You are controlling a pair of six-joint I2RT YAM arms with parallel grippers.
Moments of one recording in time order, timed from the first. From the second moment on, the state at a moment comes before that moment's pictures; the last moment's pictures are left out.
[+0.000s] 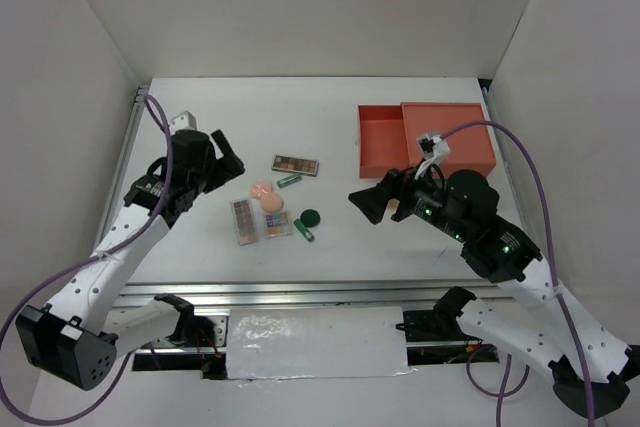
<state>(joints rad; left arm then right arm) -0.34 1.09 1.09 -0.59 -0.24 -0.73 0.68 0.67 0.94 -0.43 -0.10 0.50</state>
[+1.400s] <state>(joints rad) -0.88 1.79 1.22 -0.63 -0.46 -1.06 0.73 0.54 0.94 -0.59 0.23 0.52</state>
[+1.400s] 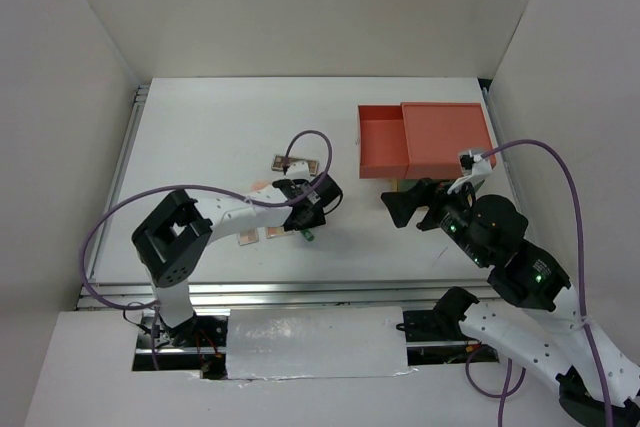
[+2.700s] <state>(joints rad) -0.94 1.45 1.56 -0.49 -0.39 -0.65 0.73 0.47 1.08 -0.72 0.37 0.53</state>
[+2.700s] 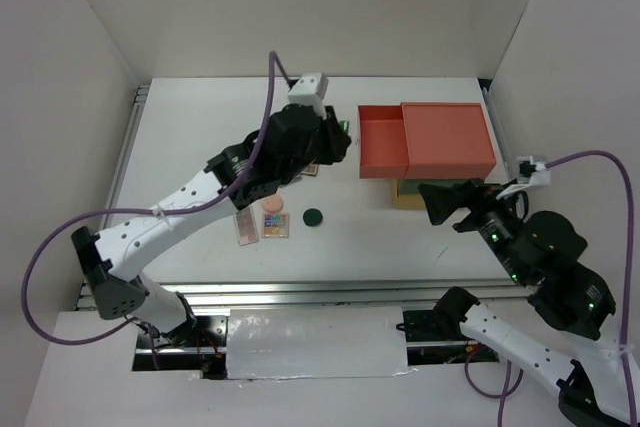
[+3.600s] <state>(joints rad) -0.80 2.09 2.14 -0.48 -0.01 -0.51 0.73 0.39 1.27 -0.88 0.41 0.53</state>
